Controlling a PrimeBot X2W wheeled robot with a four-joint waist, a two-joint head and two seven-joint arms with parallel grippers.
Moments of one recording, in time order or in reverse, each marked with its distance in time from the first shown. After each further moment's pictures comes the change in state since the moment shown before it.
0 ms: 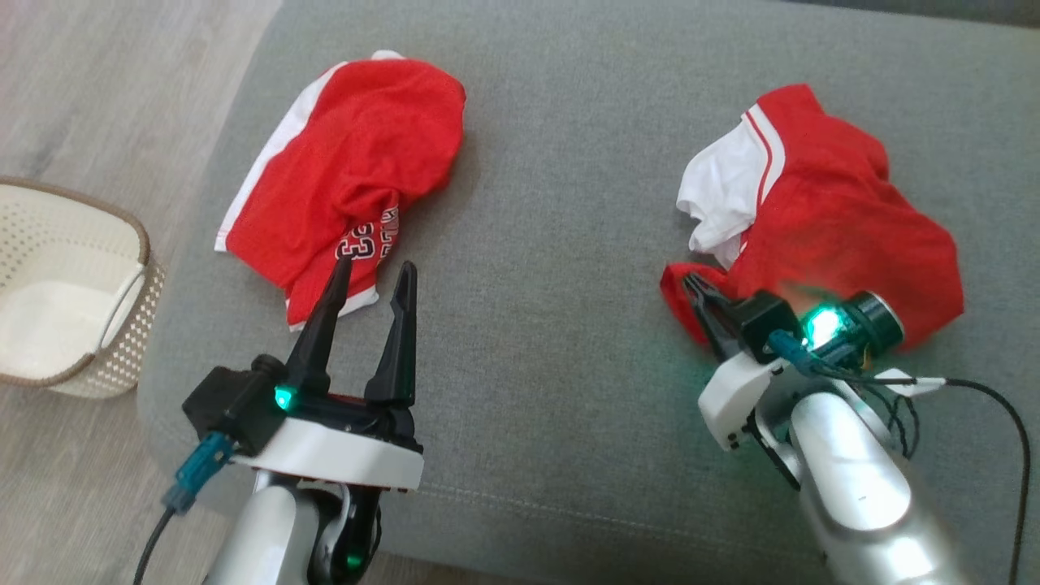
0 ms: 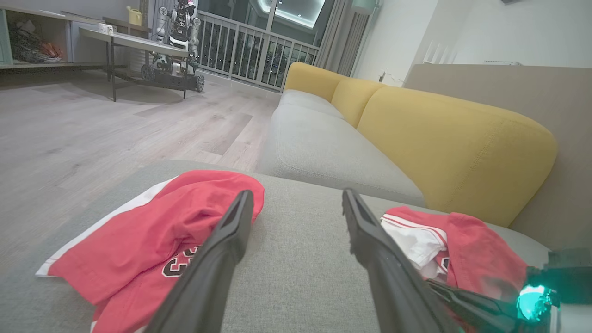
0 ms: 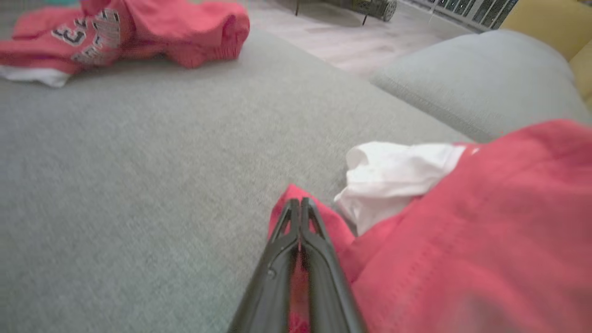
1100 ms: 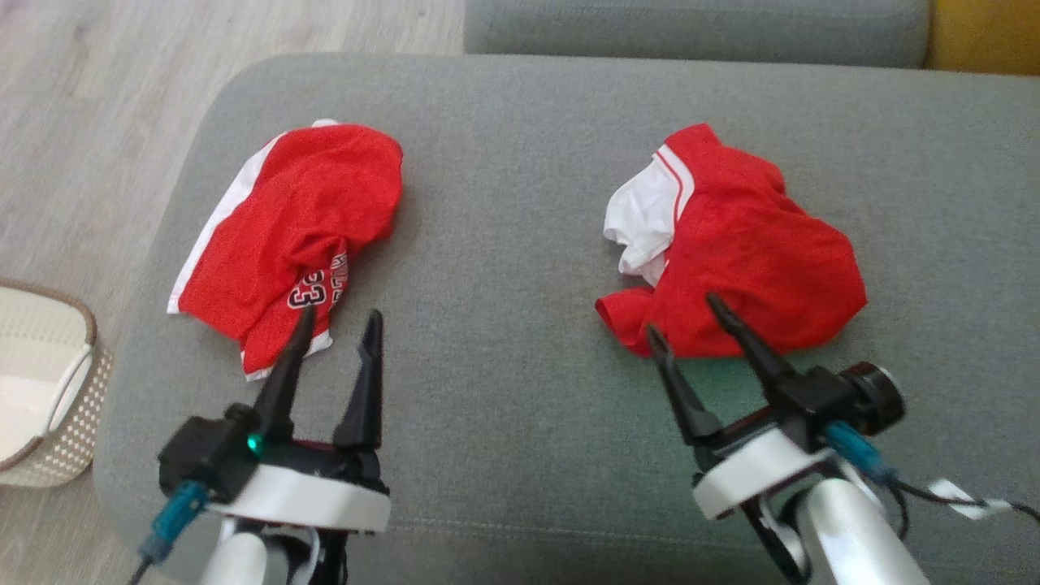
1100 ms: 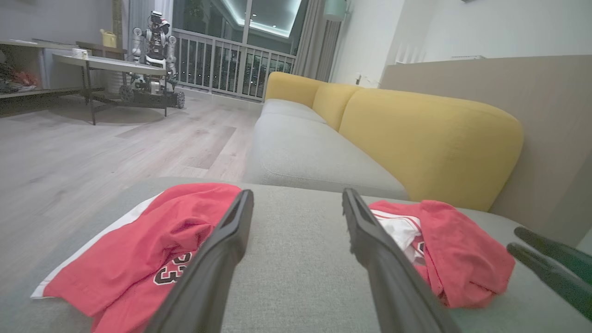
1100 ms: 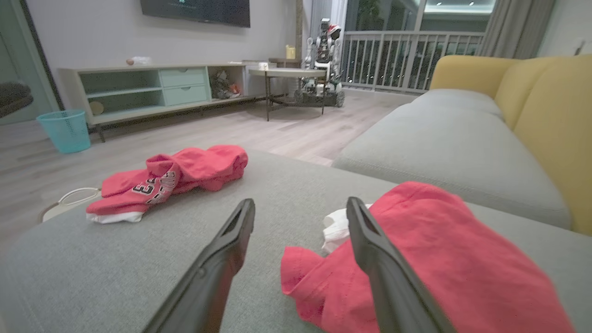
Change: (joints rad) left arm 0.118 0.006 0.084 -0.024 0.097 -0.040 0.000; right arm 0.310 0.008 0.024 -0.461 0.266 0.000 -0.048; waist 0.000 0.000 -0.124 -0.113
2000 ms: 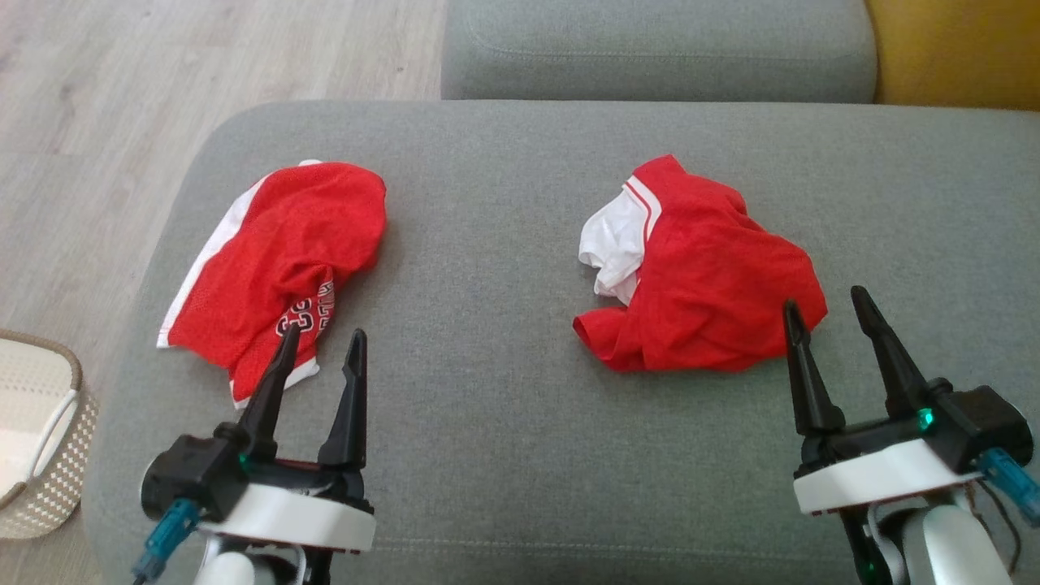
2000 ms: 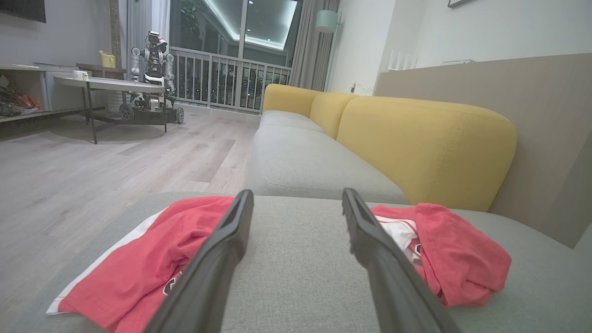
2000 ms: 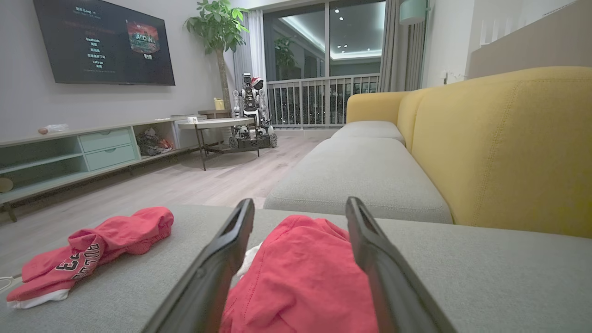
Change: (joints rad) left arm 0.034 0.002 0.044 0.005 0.041 -0.012 0.000; right arm 0.105 0.001 -0.212 -0.140 0.114 0.000 0.000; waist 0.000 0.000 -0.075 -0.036
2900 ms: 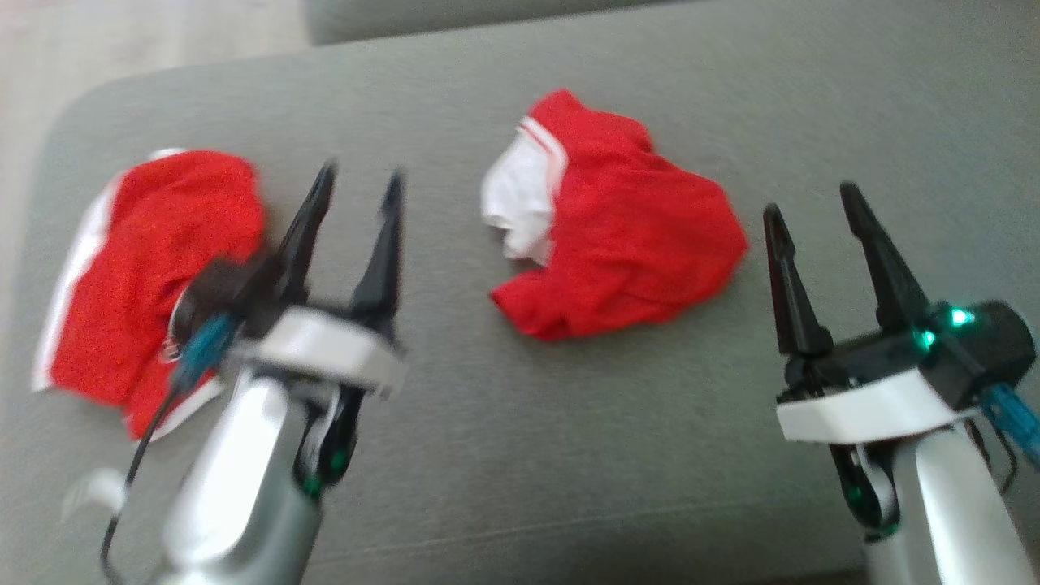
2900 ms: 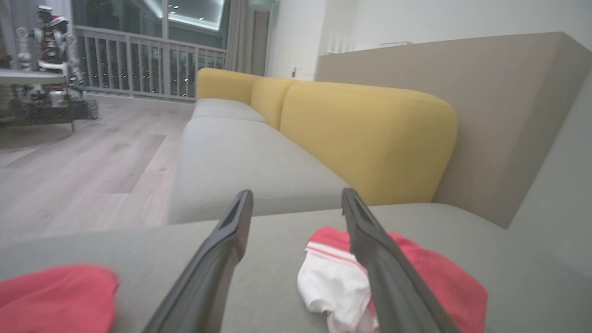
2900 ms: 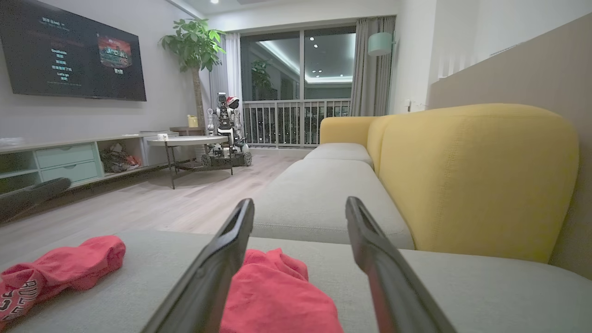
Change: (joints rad) left arm -0.420 0.064 -0.200 0.235 -0.161 0.123 0.000; right arm -0.152 -0.003 0.052 -0.061 -0.028 0.000 0.000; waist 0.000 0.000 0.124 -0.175
